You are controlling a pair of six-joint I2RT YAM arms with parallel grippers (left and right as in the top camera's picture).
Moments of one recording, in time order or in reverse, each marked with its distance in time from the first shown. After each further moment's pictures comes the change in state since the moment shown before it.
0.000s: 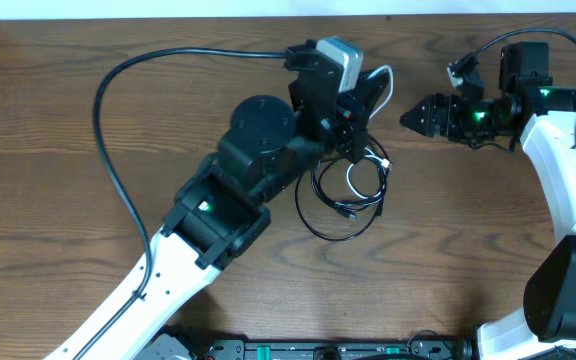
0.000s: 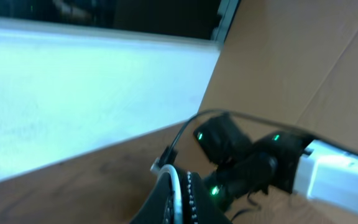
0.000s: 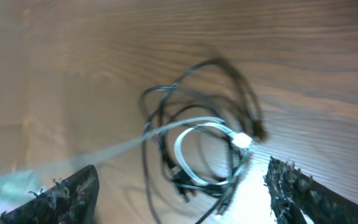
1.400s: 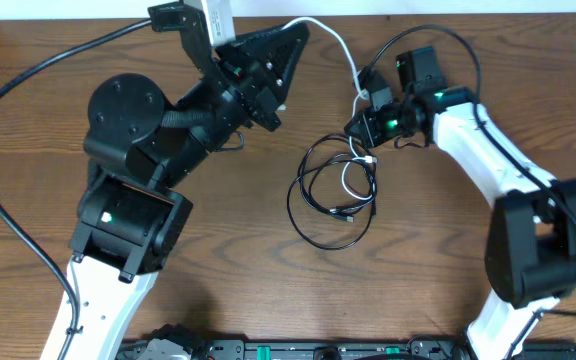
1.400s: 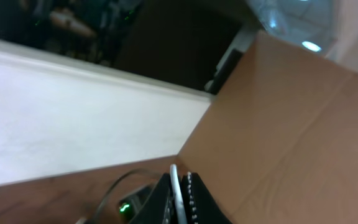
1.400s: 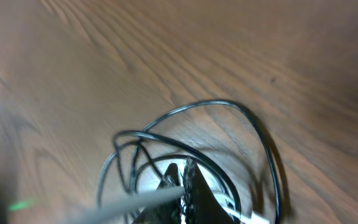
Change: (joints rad) left arm 0.319 -0.102 0.108 -0.088 0.266 -0.267; right arm 0.300 0.182 0.024 0.257 0.127 -0.167
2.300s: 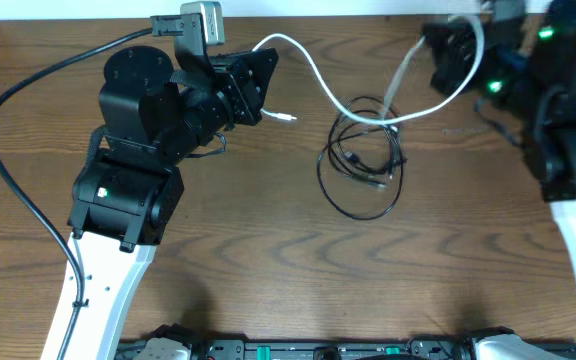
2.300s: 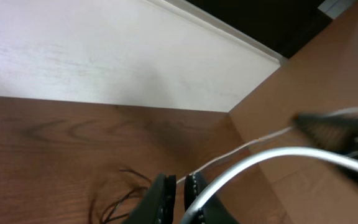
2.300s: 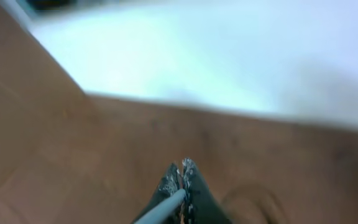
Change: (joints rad) left arm 0.112 0.055 0.001 -0.287 0.001 0.038; right arm -0.066 -0.542 0.229 -0.011 0.228 0.337
